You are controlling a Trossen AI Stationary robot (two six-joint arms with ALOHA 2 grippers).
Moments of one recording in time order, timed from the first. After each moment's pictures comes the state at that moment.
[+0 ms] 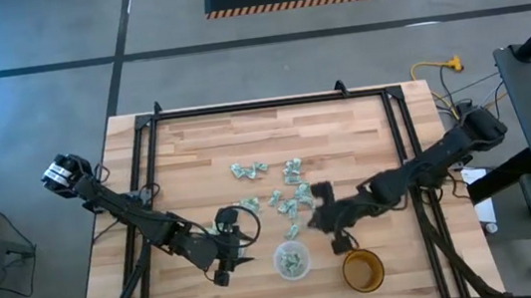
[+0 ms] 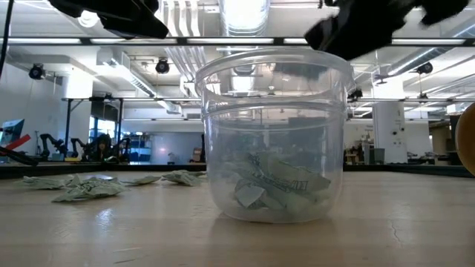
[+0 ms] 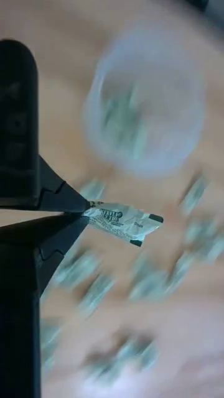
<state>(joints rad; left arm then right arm) -0.58 1.37 0.84 -0.06 -0.38 -0.12 0.40 1.49 0.92 -0.18 0.19 0.05</state>
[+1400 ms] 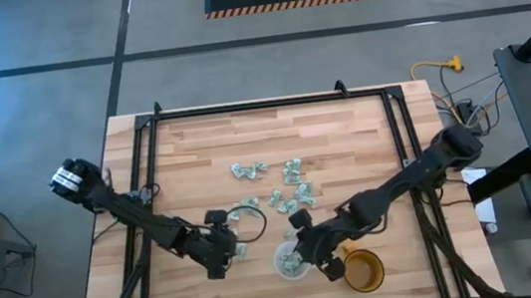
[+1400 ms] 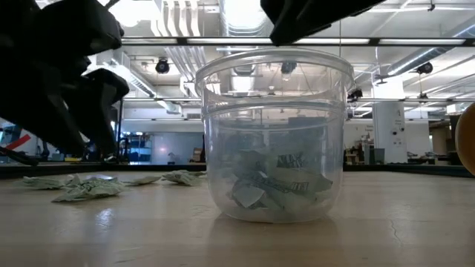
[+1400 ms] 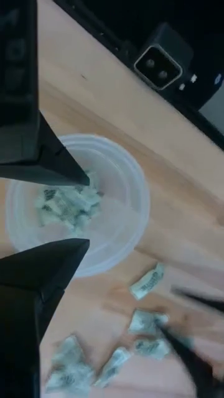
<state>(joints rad) -0.58 1.48 0.71 -0.20 -0.33 -0.38 0.46 1.73 1.22 -0.31 0.06 -0.05</state>
